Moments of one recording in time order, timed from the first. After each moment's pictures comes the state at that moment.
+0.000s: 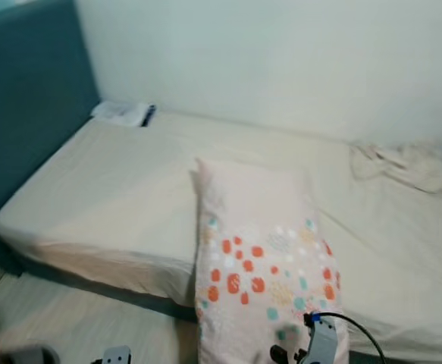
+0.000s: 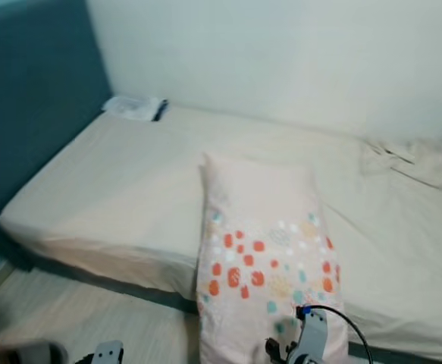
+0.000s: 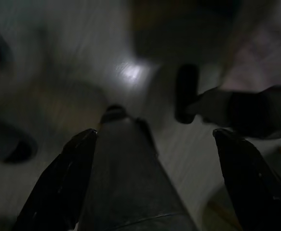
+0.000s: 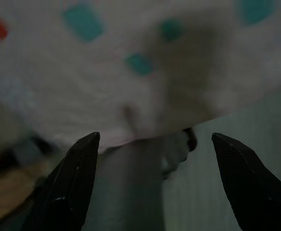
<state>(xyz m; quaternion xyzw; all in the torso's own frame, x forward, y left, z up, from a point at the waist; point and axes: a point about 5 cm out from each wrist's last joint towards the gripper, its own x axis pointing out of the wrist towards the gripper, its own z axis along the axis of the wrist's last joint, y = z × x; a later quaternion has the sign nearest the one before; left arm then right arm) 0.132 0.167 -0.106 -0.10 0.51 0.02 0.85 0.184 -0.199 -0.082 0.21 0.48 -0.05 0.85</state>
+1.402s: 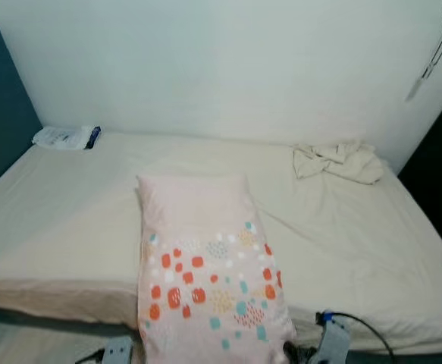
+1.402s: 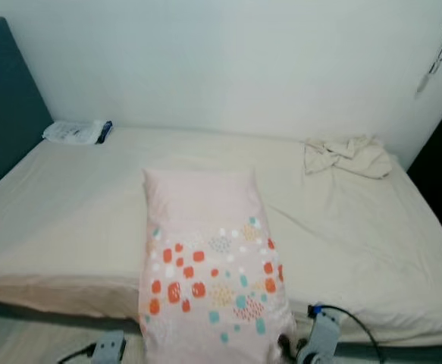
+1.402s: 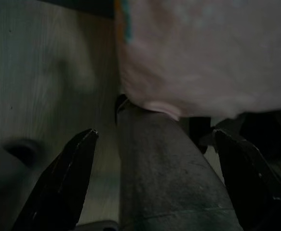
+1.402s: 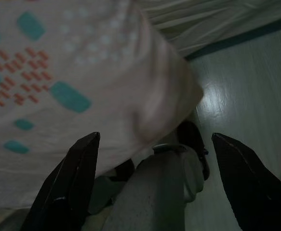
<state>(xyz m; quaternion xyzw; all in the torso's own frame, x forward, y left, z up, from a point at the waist) 0.135 0.166 -0.104 -0.10 0.50 0.00 0.86 0.193 -0.215 -0.075 0.20 0.45 -0.10 0.87</state>
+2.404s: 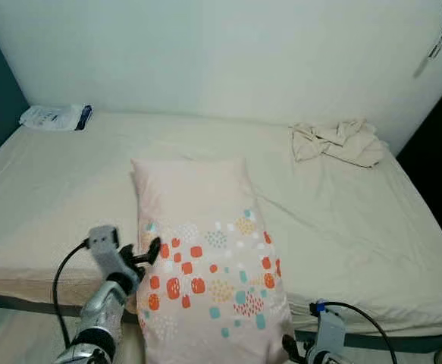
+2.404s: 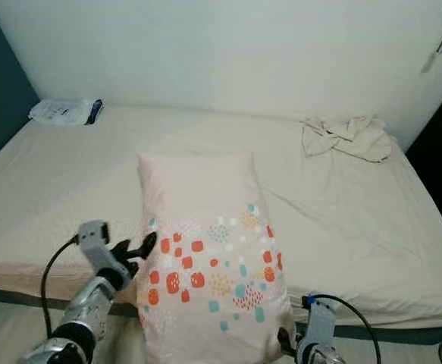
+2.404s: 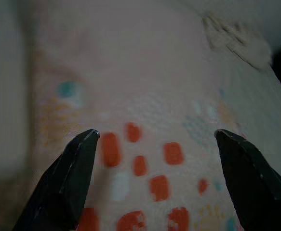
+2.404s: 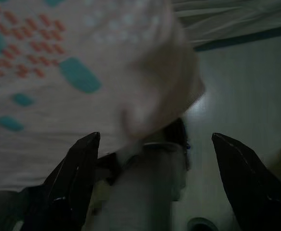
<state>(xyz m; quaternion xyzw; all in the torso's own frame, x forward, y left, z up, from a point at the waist) 0.300 0.183 0.019 -0.18 0.12 -0.08 0.97 0.204 -0.196 -0.072 0.15 0.45 -0.04 0.88</state>
